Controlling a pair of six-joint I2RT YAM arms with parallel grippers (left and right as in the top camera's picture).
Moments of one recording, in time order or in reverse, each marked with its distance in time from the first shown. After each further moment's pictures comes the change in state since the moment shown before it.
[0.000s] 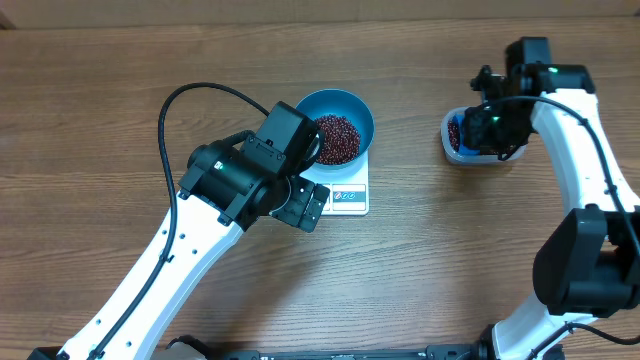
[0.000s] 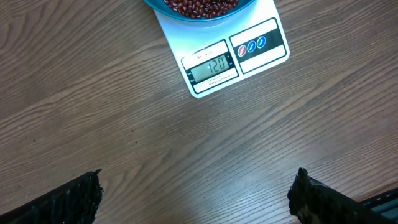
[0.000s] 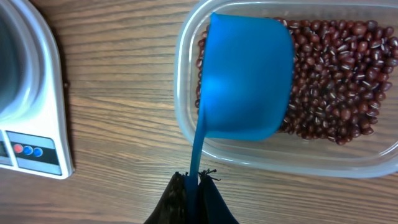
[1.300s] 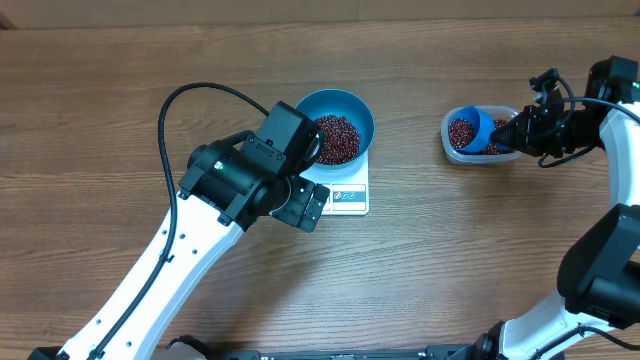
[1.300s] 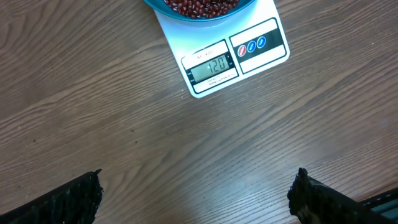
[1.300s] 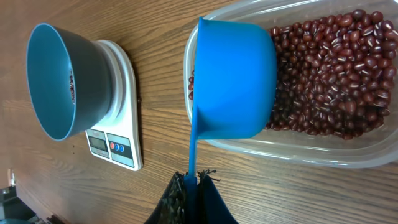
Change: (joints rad) left arm 0.000 0.000 0.000 0.000 0.000 0.000; right arm -0.298 0.000 -0.027 -0.028 -0.451 -0.132
